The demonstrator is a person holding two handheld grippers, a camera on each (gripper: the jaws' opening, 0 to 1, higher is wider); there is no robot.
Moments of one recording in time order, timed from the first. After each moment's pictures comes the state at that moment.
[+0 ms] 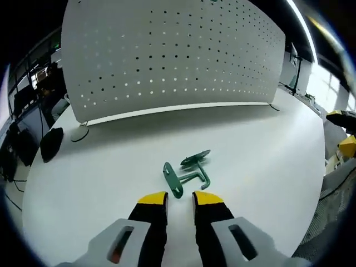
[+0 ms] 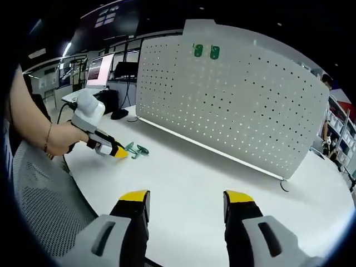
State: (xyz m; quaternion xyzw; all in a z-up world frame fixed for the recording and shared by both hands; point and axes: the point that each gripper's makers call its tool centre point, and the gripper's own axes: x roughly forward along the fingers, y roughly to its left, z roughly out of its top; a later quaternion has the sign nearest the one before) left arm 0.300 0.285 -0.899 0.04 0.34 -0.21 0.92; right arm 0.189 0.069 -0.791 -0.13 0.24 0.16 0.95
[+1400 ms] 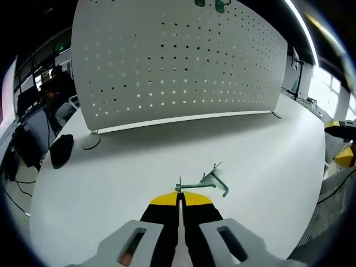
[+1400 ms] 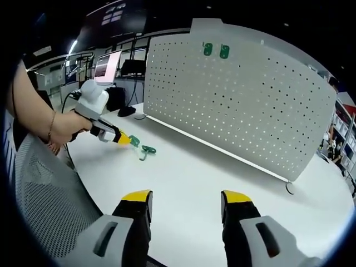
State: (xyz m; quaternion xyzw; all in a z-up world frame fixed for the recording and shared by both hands) left arm 0.303 0.298 -0.870 0.04 0.32 -0.20 0.93; right arm 0.186 0.079 -0.794 -0.14 0.24 0.18 0.94
